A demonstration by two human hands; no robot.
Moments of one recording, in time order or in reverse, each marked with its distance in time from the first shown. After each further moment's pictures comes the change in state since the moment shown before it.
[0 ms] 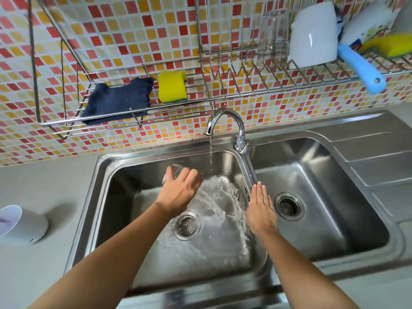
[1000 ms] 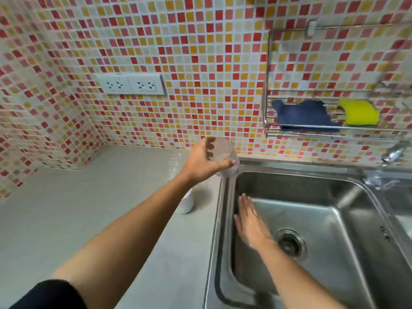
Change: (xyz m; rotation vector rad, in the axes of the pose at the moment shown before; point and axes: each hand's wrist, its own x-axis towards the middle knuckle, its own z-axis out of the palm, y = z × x) left_hand -0.209 -0.249 -0.081 -1.240 0.172 -0.922; right_hand -0.078 -0.365 0.023 0.195 0.015 -0.575
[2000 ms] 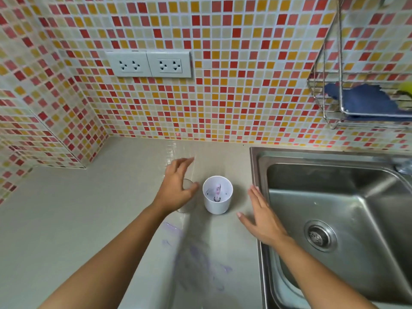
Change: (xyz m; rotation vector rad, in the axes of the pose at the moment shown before) left_hand -0.019 -0.177 -0.124 0.339 -0.071 0.054; right_hand 0.036 -0.099 0.026 0.159 0.001 0.029
